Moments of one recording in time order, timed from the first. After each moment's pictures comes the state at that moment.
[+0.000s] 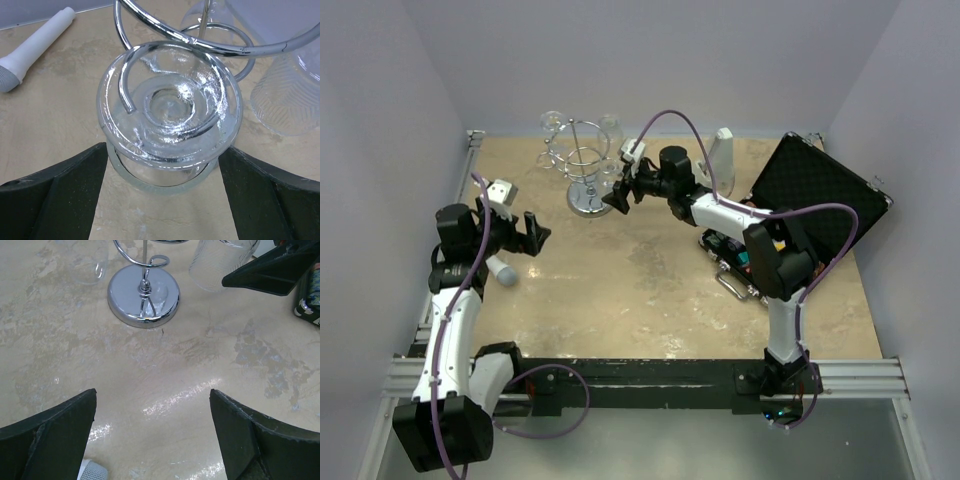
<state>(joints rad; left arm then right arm) 0.18 0.87 0.72 -0.29 0.60 0.12 0.57 2.01 1.42 0.37 -0.57 -0.17</state>
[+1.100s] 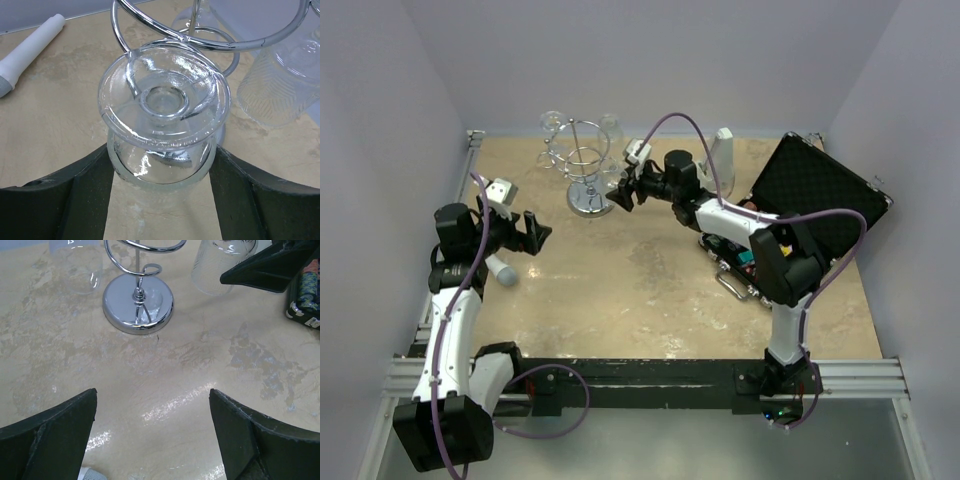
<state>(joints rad) 0.18 0.88 0.72 -0.26 0.63 0.12 0.57 1.95 1.35 0.44 -0.51 -0.15</state>
